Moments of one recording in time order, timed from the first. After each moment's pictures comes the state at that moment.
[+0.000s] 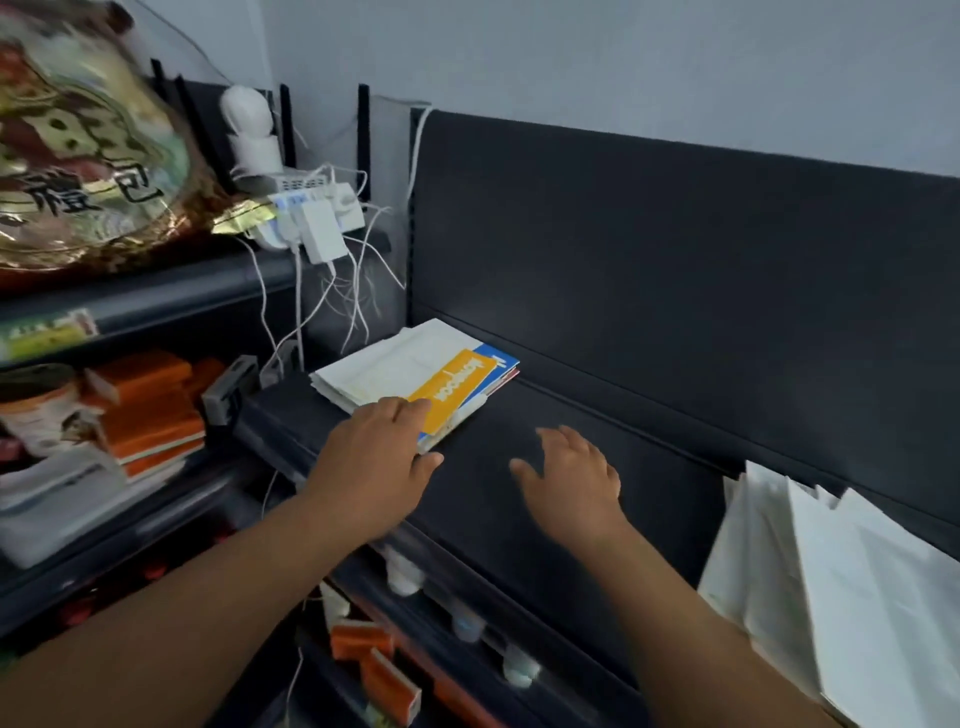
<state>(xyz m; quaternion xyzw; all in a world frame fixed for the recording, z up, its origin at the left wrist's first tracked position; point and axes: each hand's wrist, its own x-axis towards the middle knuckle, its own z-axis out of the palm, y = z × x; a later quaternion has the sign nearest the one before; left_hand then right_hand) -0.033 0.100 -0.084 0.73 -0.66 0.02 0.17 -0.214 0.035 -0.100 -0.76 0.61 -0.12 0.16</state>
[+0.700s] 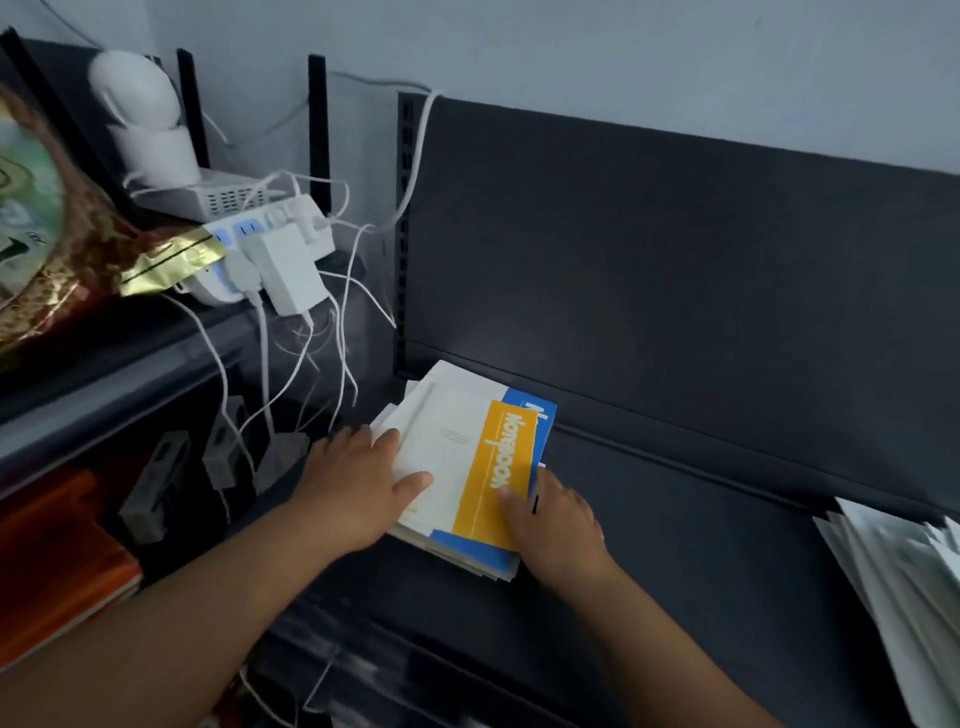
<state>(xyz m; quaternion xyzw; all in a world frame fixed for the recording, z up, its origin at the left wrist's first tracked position) 0.124 -0.058 -0.116 0.71 -0.70 -0.06 0.01 -0.078 -0.042 -0.124 -0.63 0.71 -0.17 0.27</state>
